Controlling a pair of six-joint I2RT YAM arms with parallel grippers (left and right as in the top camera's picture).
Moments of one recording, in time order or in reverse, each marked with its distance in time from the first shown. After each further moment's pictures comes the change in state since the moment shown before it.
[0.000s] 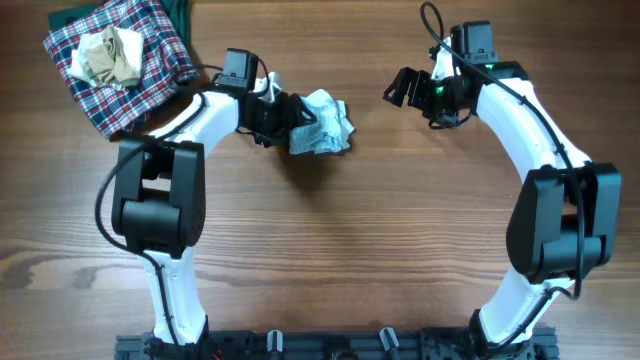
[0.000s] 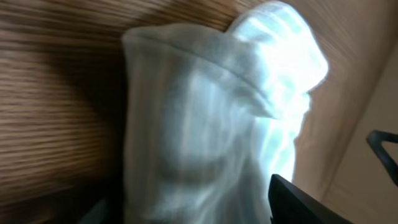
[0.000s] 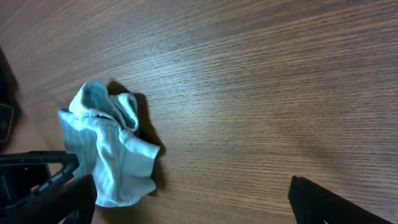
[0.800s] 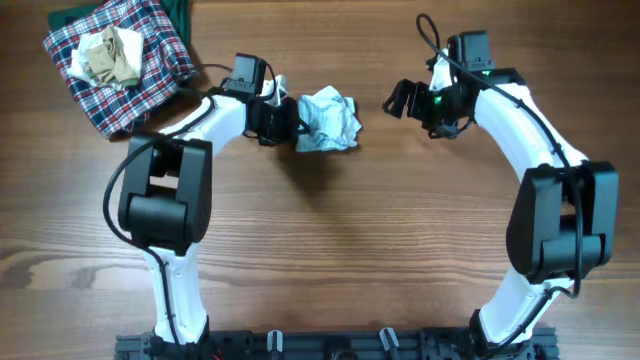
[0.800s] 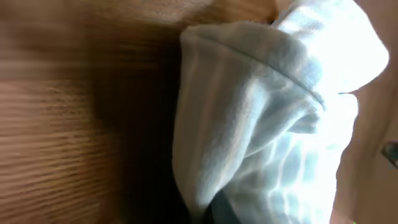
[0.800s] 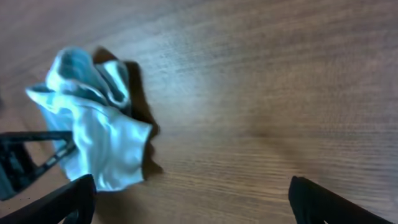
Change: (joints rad) left arm -0.023 0.017 -0.018 0.063 -0.068 0.058; right arm 0.001 0.000 -0.061 -0.003 0.000 -0.026
